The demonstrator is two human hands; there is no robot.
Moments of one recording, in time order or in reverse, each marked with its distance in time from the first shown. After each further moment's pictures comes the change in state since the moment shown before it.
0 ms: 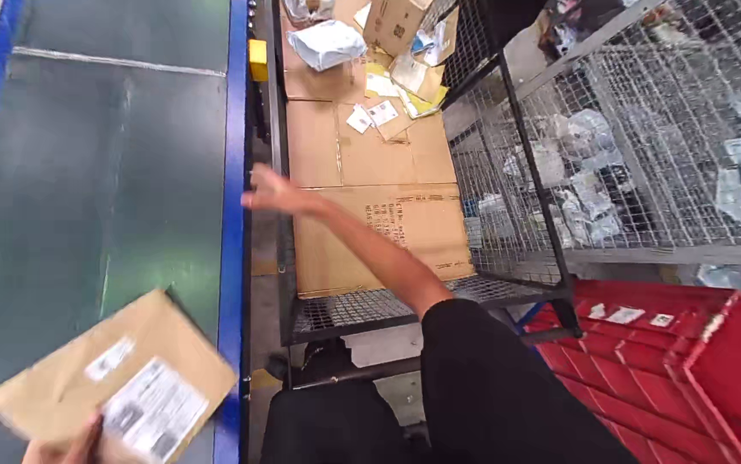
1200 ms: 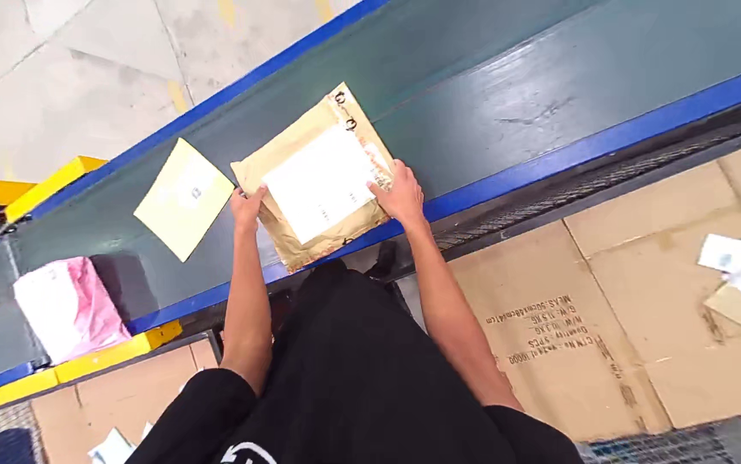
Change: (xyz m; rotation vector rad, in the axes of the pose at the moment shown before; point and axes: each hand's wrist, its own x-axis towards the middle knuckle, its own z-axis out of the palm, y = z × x) left_hand -0.178 -0.181 -0.070 -0.241 1.002 -0.684; right_hand -0.103 0.036 0.368 -0.756 -0.474 0.040
